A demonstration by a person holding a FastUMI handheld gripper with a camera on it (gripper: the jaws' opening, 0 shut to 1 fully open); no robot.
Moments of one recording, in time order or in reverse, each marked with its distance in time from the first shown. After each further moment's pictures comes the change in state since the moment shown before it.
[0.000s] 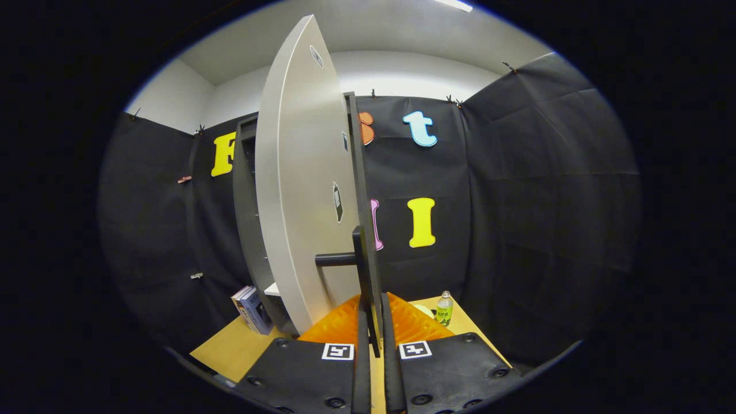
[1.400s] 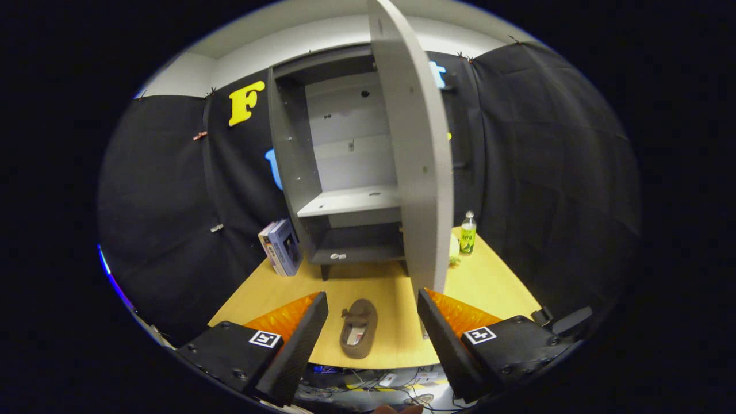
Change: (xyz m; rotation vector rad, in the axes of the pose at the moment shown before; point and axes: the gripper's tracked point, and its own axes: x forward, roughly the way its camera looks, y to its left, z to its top) arm -0.086 0.104 -0.188 0.029 0.353 0.034
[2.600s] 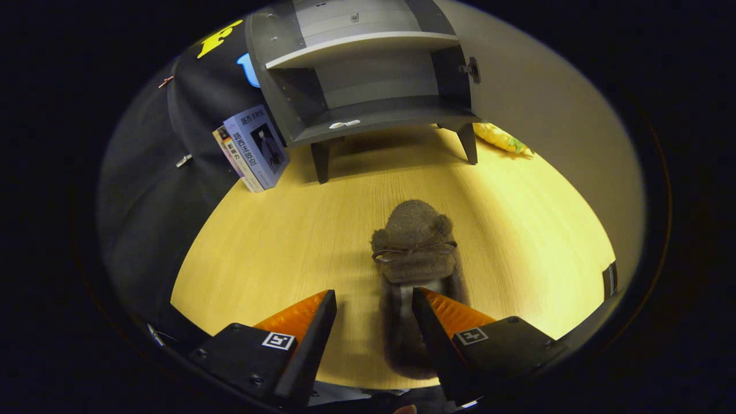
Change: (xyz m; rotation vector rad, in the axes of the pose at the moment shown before) arm 0.247 0.056 -0.246 0.044 0.369 -0.043
